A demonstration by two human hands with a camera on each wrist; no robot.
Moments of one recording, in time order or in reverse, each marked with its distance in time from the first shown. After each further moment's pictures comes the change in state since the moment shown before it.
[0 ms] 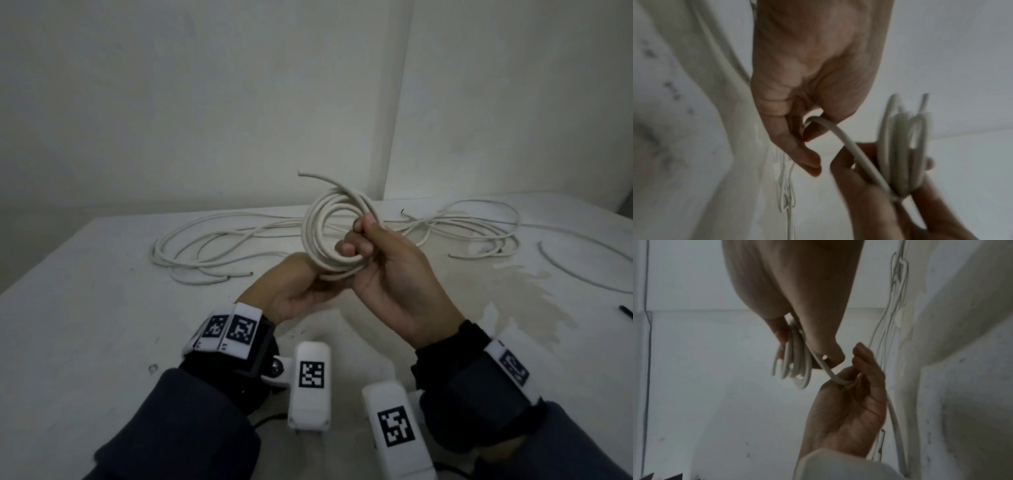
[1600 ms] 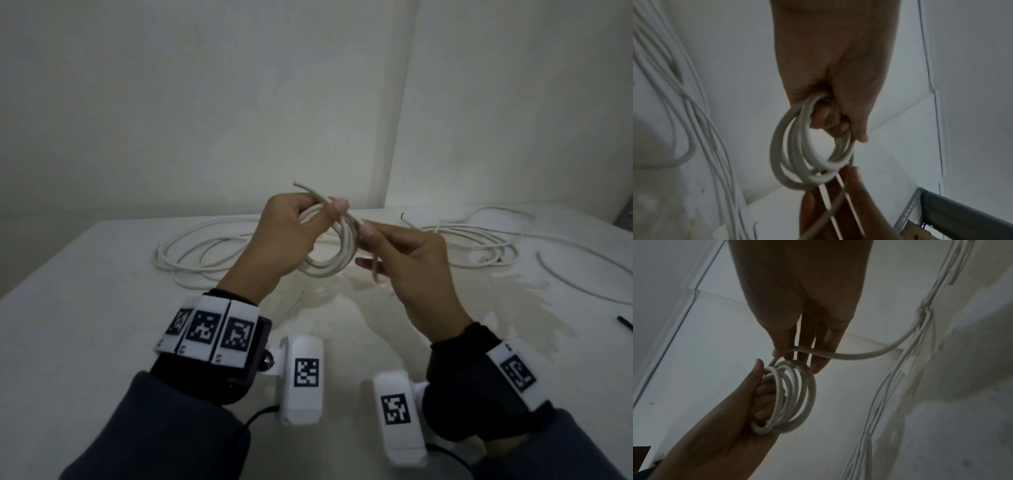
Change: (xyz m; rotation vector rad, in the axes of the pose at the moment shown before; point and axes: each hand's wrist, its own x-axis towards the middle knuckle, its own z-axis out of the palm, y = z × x) left_hand -0.019 0.046 0.000 0.482 0.232 0.668; right_hand -0.002 -0.014 -0.015 -0.821 0.077 -0.432
